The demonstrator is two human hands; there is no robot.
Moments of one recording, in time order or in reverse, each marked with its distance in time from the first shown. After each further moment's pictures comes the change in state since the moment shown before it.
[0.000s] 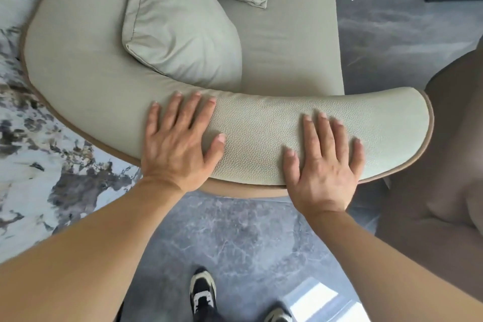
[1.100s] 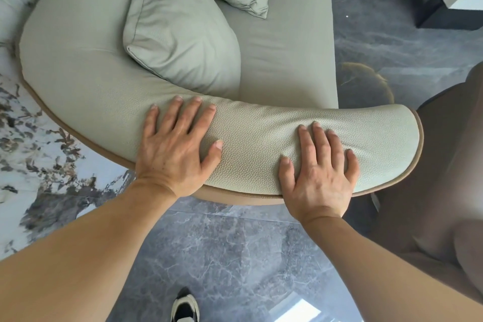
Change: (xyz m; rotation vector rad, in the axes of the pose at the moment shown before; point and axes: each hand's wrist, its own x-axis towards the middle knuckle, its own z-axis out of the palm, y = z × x) left_hand 0.051 -0.004 0.007 0.007 0.010 0.014; right_hand 0.054 0.002 0.008 -0.053 0.002 -0.024
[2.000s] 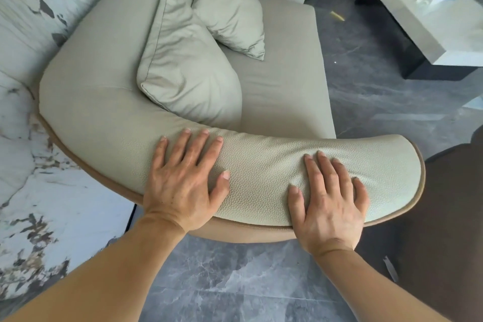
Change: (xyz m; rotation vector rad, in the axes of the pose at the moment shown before) left_hand 0.117 -0.009 0.014 -0.008 0.075 0.003; right_hand 0.120 -0.002 0.024 0.006 0.088 -0.021
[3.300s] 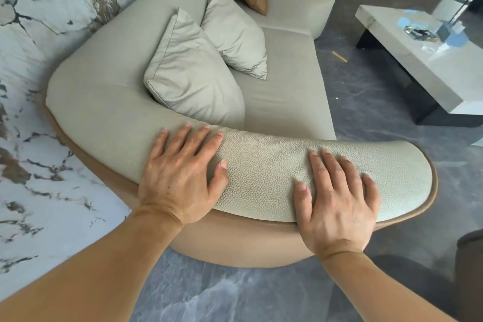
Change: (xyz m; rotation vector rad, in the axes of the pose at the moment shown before) left_hand 0.211 -0.024 0.050 0.001 0.122 -0.023; right_hand 0.209 0.001 0.076 0.035 0.174 -0.056
